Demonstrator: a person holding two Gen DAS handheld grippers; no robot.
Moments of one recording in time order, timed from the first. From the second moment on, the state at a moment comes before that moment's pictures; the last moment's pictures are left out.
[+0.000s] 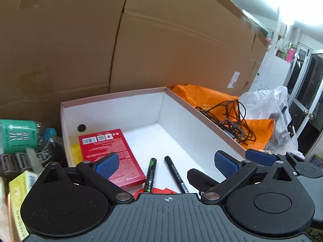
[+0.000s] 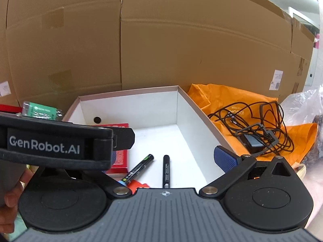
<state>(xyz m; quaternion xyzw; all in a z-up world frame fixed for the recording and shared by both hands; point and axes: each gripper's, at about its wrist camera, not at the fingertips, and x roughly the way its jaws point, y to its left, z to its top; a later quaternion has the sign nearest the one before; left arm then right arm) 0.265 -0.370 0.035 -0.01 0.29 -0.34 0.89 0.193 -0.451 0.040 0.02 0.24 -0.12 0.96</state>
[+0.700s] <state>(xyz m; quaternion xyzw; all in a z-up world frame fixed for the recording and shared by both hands) 0.128 -0.238 0.004 0.02 0.26 -0.27 0.92 0.089 -0.338 0.010 0.05 0.26 -0.11 0.96</state>
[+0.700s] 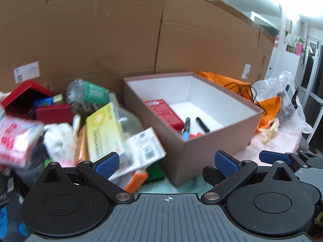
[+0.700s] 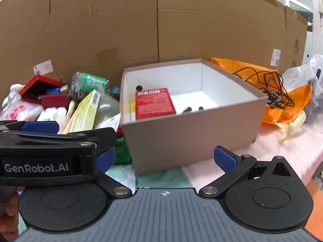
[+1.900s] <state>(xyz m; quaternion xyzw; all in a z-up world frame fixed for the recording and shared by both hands) 0.098 -0.098 -0.070 -0.06 0.34 -0.23 0.91 0.073 -0.240 -0.058 -0.01 0.29 -0.03 0.96</state>
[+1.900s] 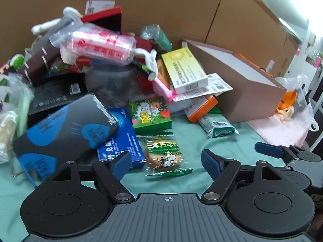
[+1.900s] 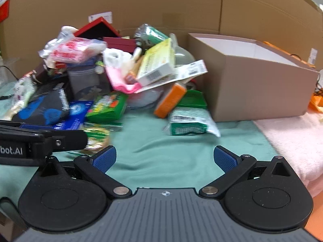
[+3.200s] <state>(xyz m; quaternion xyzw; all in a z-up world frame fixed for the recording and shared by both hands) 0.137 -0.139 -0.089 0.01 0.36 -0.23 0.90 0.115 -0.269 -0.074 0.00 0.31 0.00 0.95</state>
